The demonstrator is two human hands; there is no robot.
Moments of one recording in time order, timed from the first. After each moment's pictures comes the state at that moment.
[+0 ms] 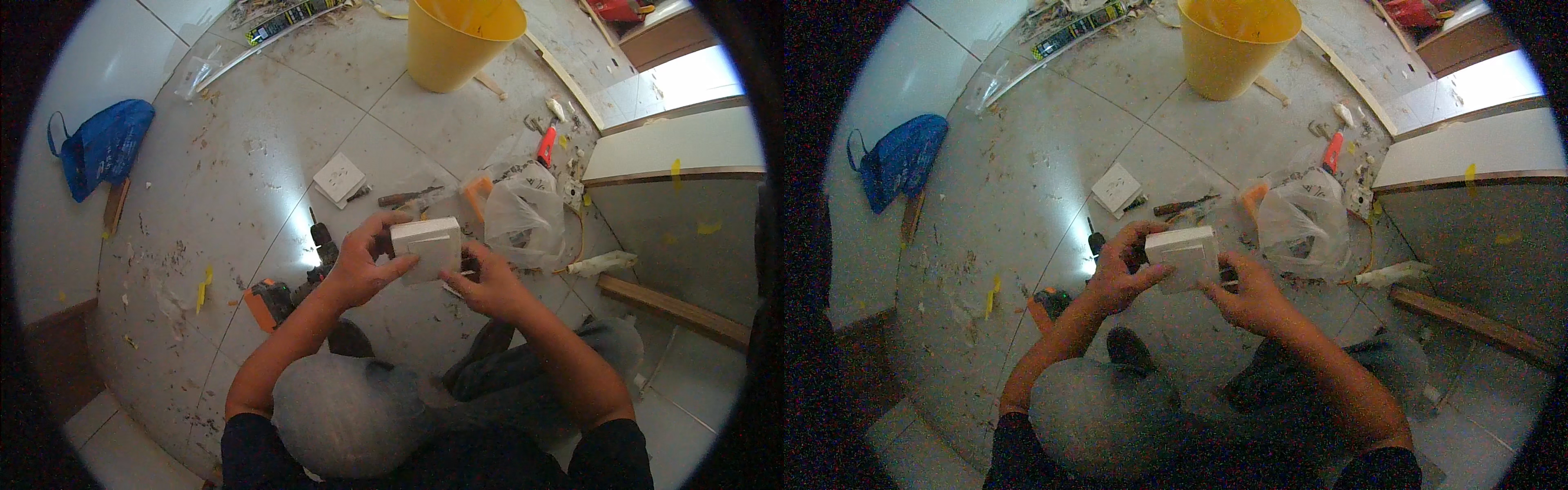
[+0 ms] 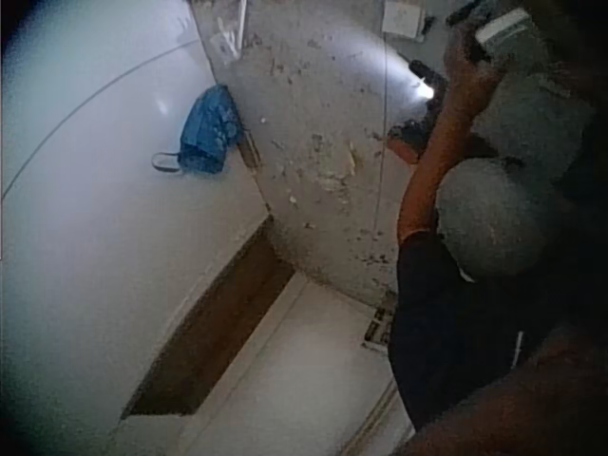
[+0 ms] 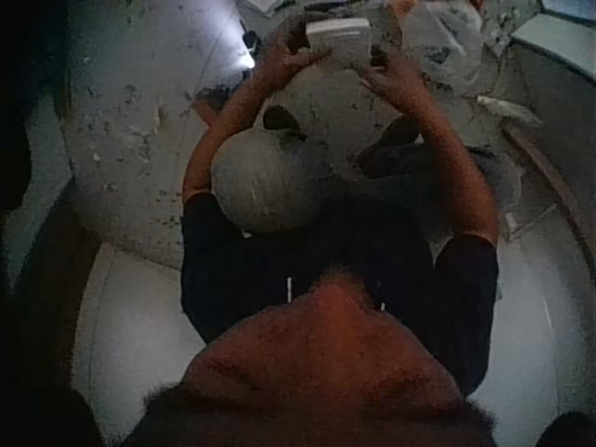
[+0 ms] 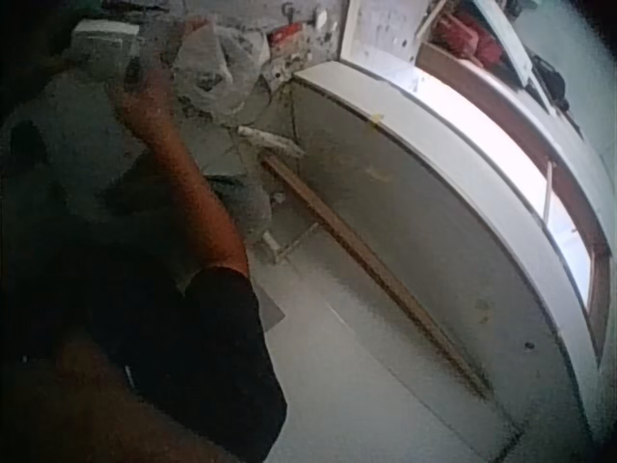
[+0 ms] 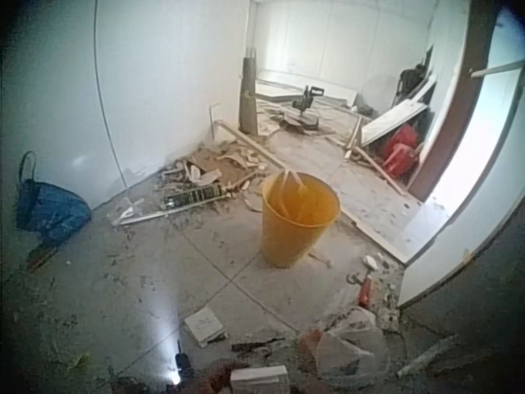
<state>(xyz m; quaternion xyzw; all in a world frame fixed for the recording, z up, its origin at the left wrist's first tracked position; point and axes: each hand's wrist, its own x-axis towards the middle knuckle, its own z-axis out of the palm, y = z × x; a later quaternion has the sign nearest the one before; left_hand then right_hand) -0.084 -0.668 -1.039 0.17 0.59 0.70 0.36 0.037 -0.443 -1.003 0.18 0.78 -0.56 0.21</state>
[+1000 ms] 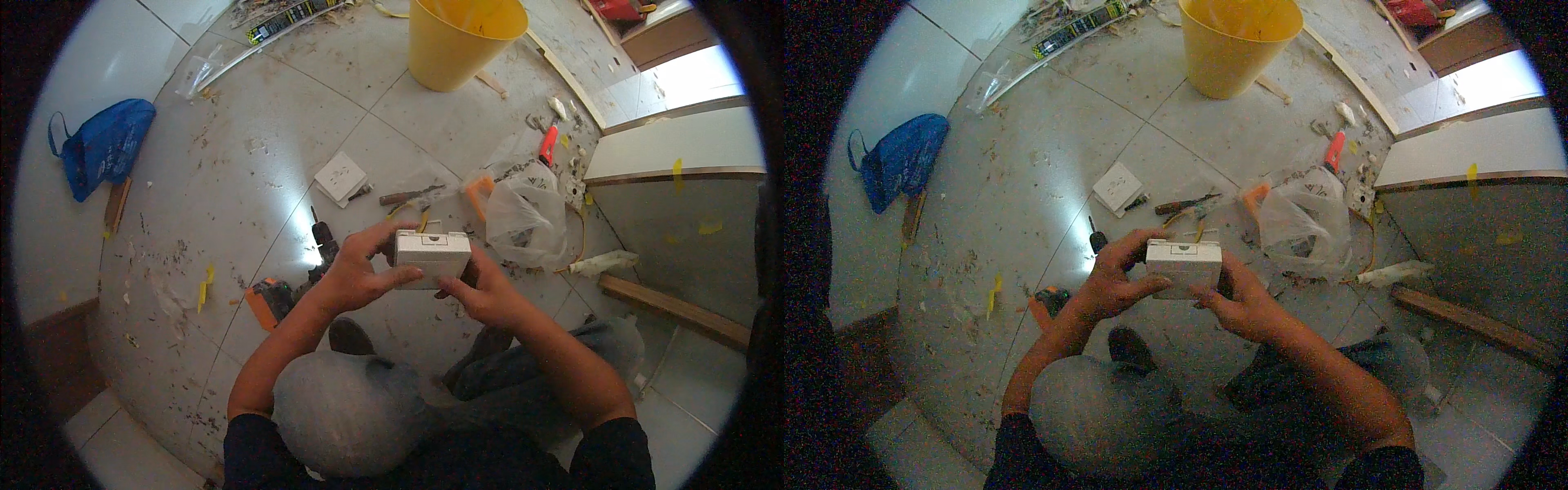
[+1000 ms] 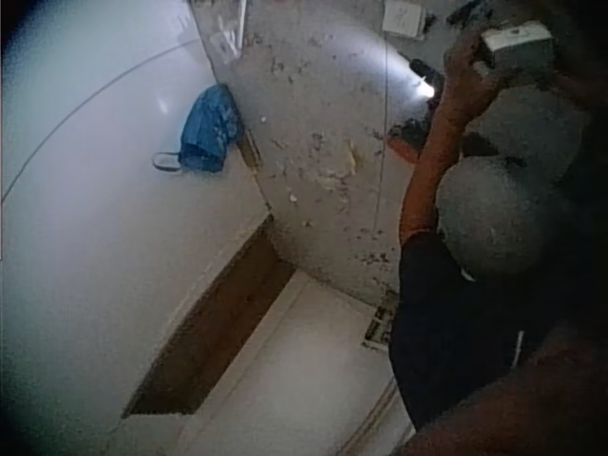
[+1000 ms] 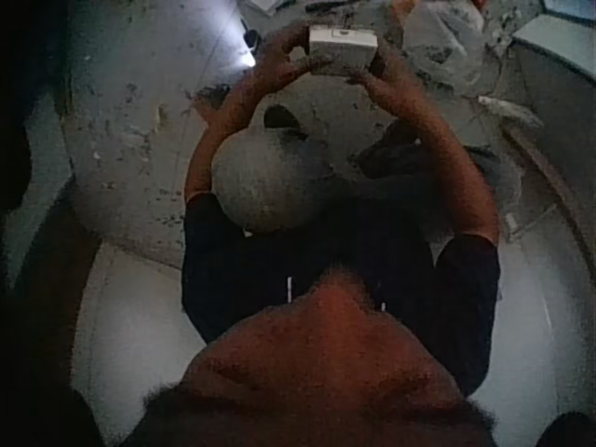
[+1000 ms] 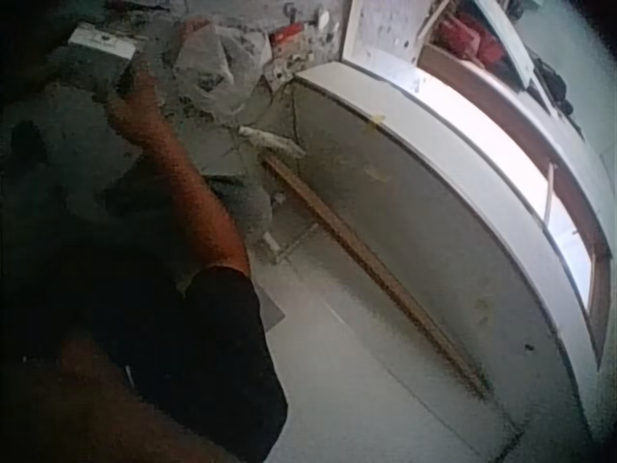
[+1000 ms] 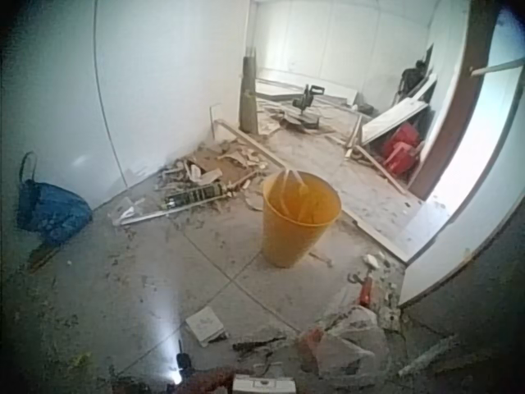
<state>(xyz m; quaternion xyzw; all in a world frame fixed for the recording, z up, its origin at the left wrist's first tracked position) -0.092 -0.681 -1.025 0.25 0.66 0.60 0.39 0.041 -0.459 -1.000 0.15 0.64 -0.73 0.20</state>
